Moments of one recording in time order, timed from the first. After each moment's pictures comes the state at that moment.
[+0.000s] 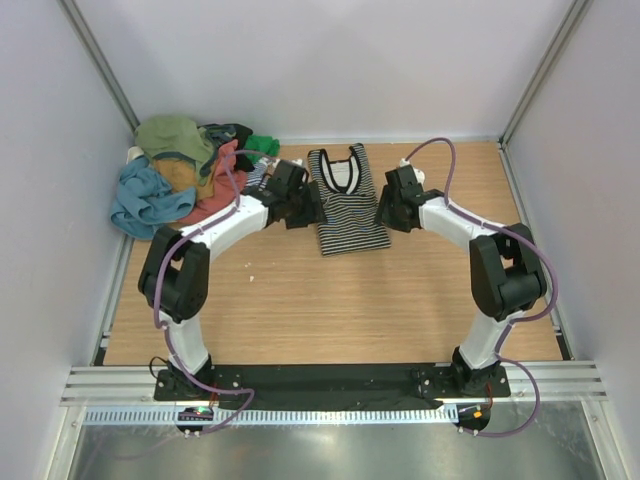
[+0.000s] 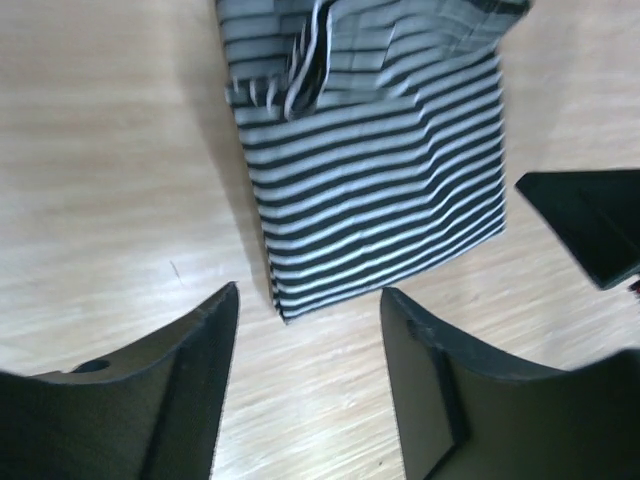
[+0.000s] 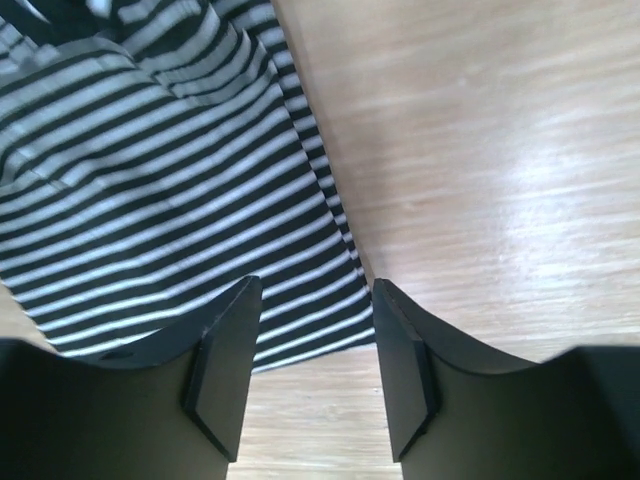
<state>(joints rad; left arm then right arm) -0.52 1.85 1.44 -0.41 0.09 -0.63 0.35 1.78 1.23 -0.38 0.15 0.58</state>
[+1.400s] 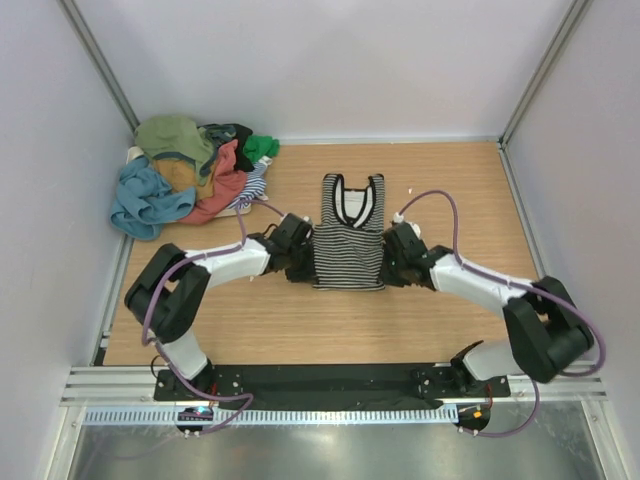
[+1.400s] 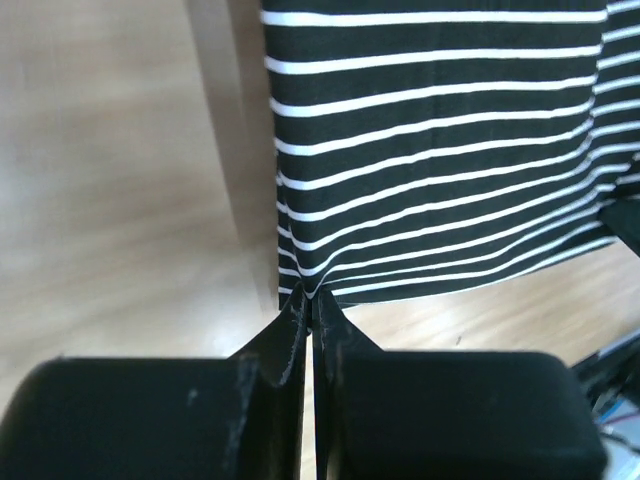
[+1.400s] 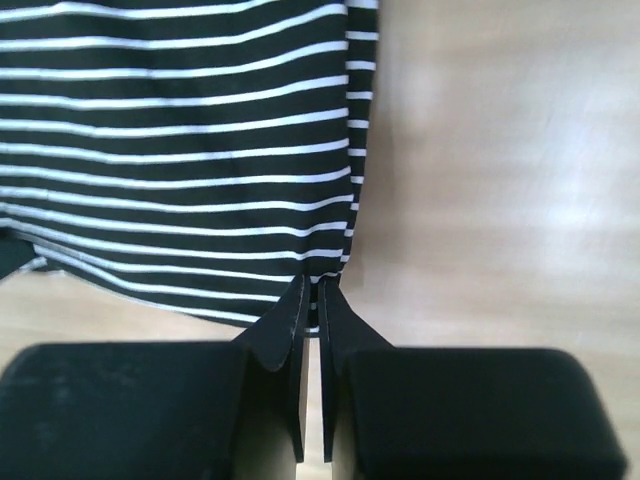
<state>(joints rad) -0.66 1.74 0.99 -0.26 0.15 -0.70 0.51 1.44 0.75 -0.33 0.08 0.66</state>
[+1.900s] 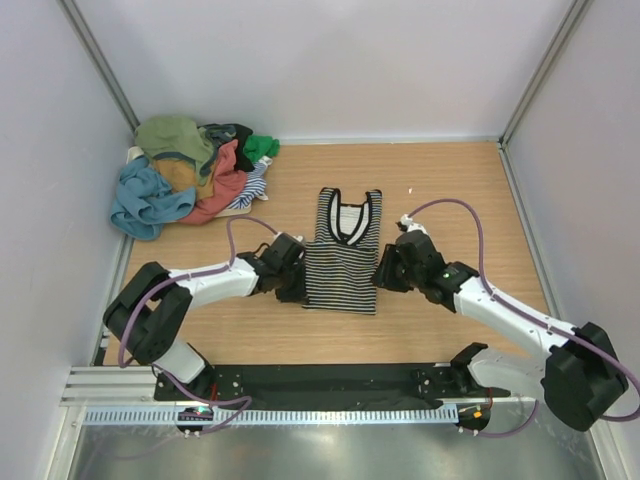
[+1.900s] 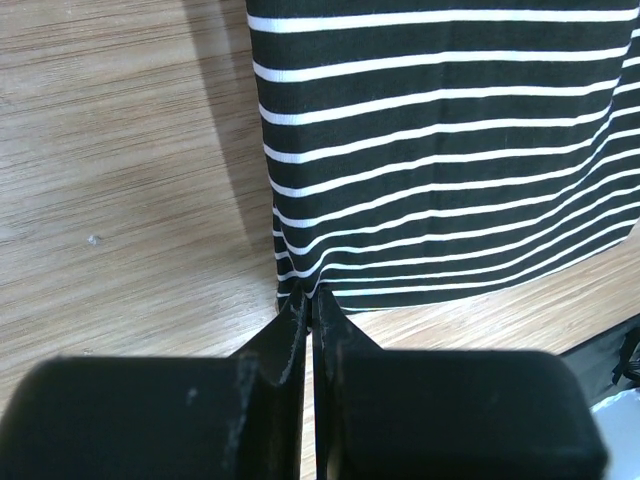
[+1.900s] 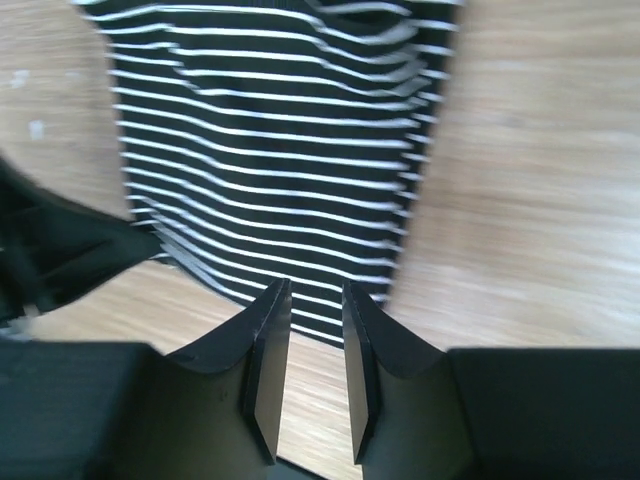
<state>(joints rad) -0.73 1.56 0.77 -0.28 0.14 -0.70 0.60 1.09 0.61 -0.34 0.02 0.70</state>
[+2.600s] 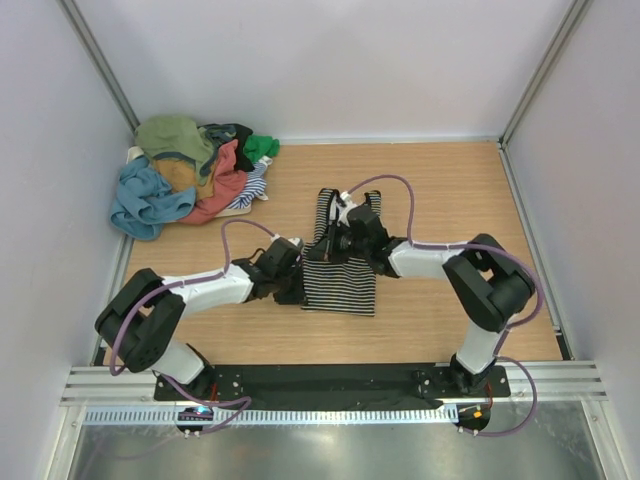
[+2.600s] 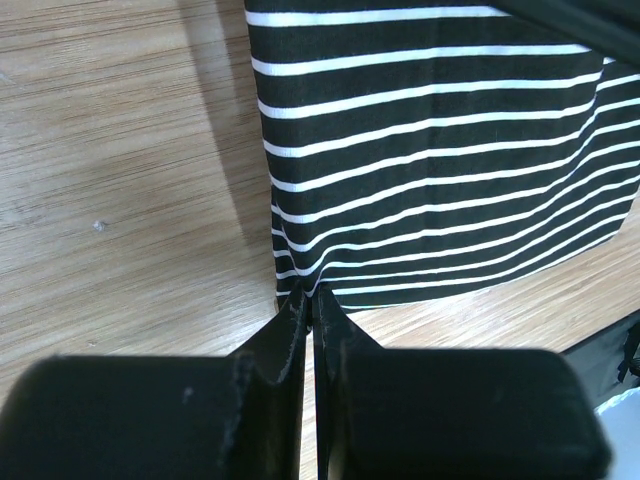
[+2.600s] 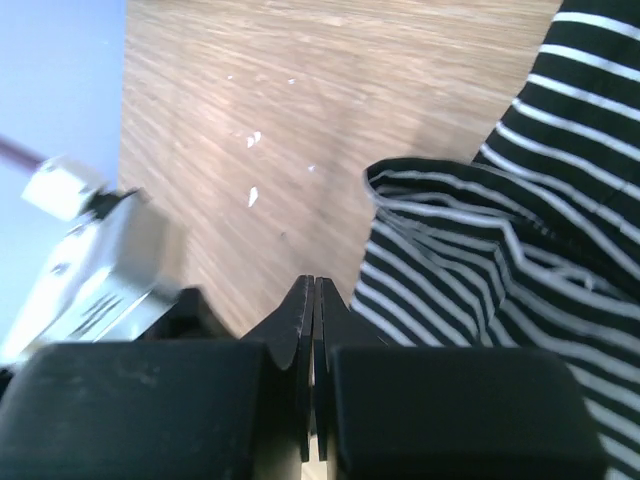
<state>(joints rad) -0.73 1.50 0.71 -0.21 0.12 -0.70 0.67 1.74 0.89 0.33 -0.33 0.80</state>
